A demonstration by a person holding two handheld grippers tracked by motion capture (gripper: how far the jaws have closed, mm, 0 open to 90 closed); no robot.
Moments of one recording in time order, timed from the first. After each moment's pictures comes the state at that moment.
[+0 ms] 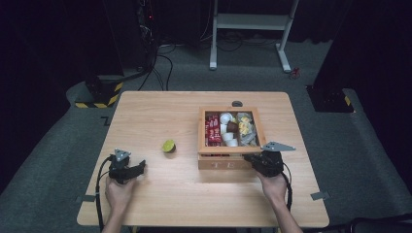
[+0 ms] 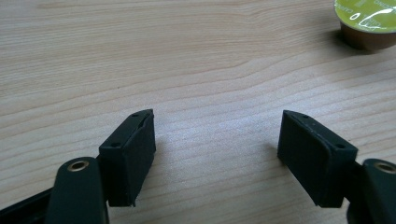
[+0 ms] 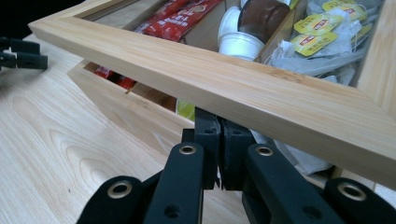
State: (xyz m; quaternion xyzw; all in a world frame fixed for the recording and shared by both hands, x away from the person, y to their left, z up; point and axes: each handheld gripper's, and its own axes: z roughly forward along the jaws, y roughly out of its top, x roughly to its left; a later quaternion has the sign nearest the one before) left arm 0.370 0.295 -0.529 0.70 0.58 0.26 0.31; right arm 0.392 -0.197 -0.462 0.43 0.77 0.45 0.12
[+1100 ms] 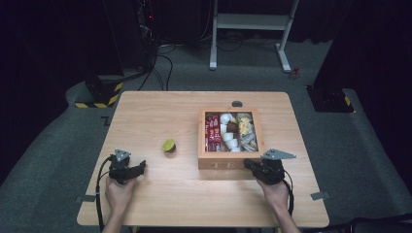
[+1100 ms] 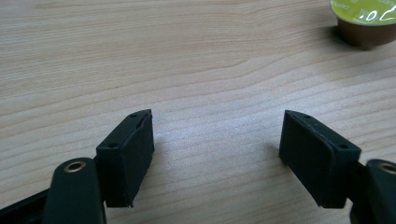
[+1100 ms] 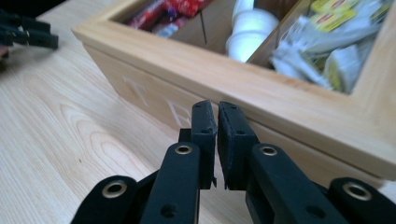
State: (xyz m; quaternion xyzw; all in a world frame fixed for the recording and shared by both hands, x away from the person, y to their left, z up) left arm 0.370 0.295 -0.529 0.71 0.58 0.26 0.31; right arm 0.374 -0.201 -0.471 0.41 0.79 0.44 0.12
